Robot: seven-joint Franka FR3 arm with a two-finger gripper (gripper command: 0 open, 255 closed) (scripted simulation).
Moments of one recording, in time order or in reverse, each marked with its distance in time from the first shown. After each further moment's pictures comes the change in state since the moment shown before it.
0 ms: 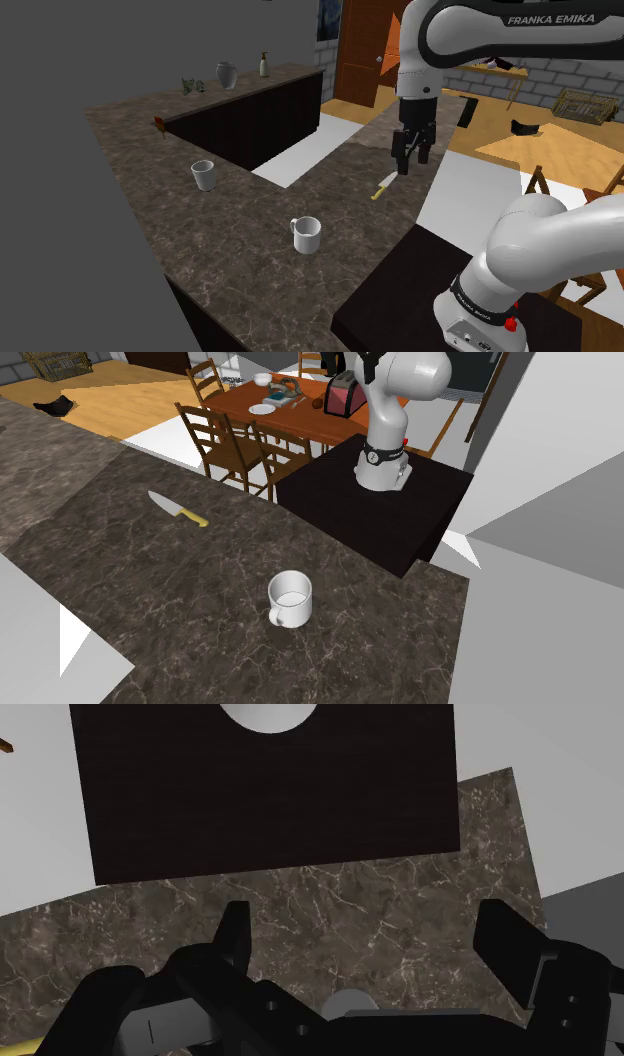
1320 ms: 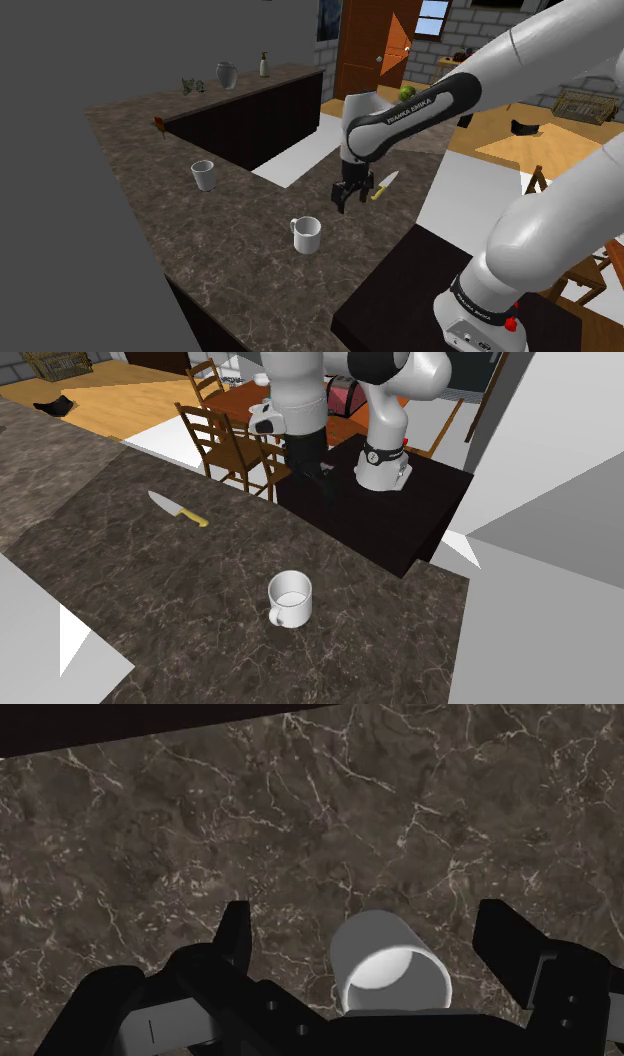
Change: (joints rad) arm -0.005 0.483 0.095 -0.160 0.021 0.781 0.103
